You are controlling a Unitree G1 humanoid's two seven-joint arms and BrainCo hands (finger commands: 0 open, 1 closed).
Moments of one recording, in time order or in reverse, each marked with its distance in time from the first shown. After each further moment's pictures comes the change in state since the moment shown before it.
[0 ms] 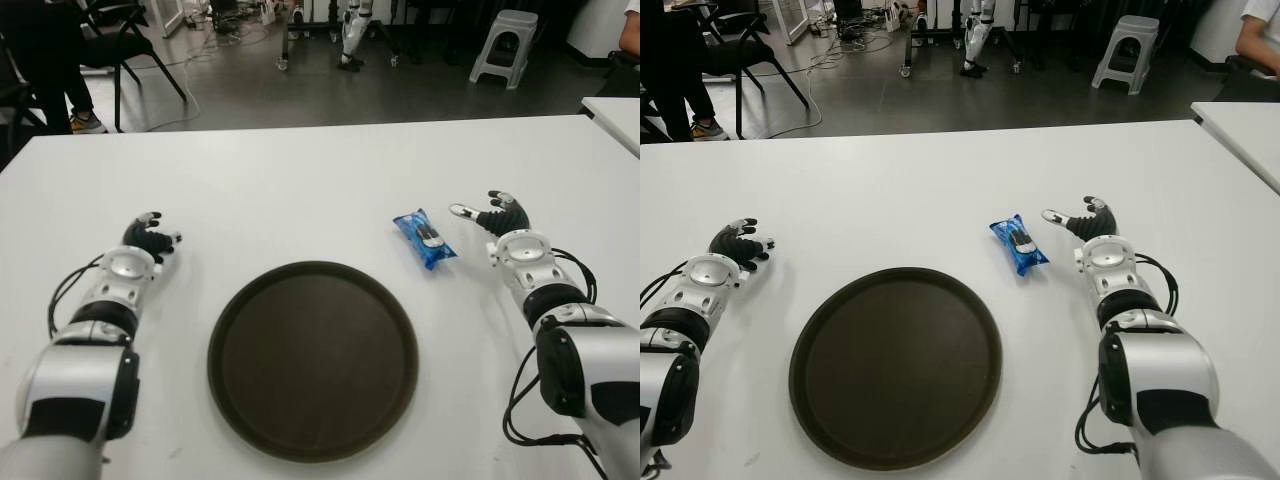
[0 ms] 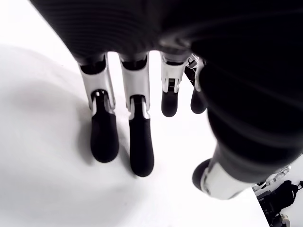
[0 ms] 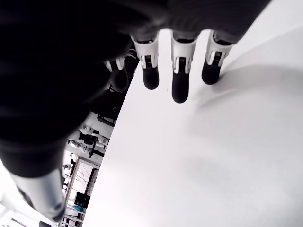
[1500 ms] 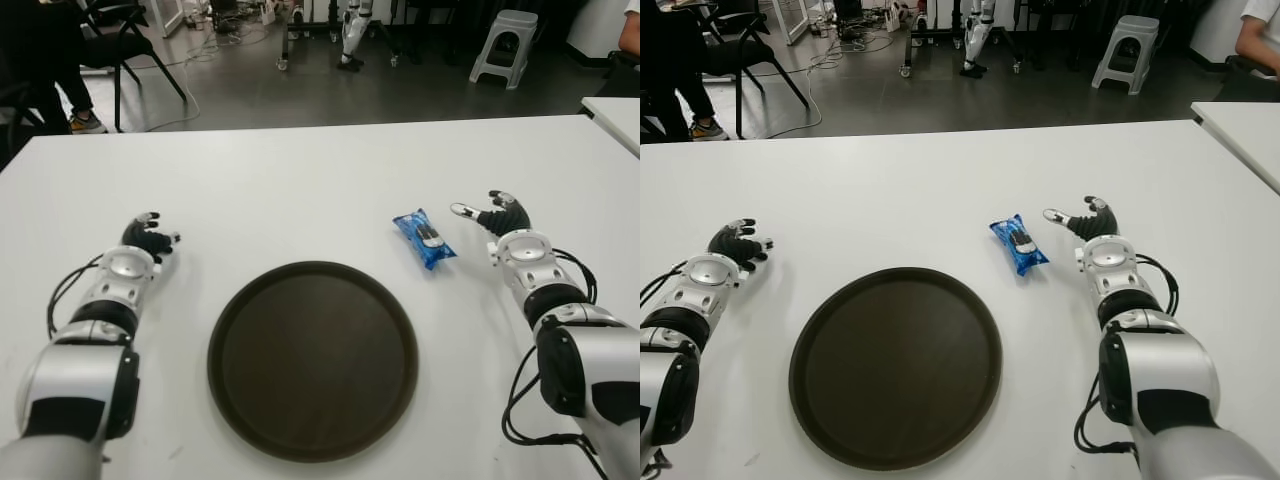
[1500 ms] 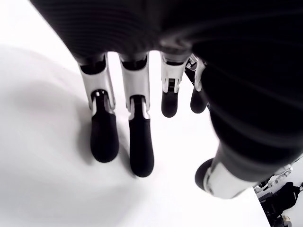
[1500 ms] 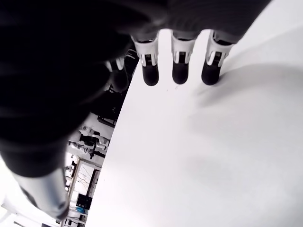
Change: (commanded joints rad) left arm -0.002 -0.004 -0.011 0.001 0.013 0.010 0.025; right arm 0.003 -0.003 -0.013 0.001 0.006 -0.007 0.015
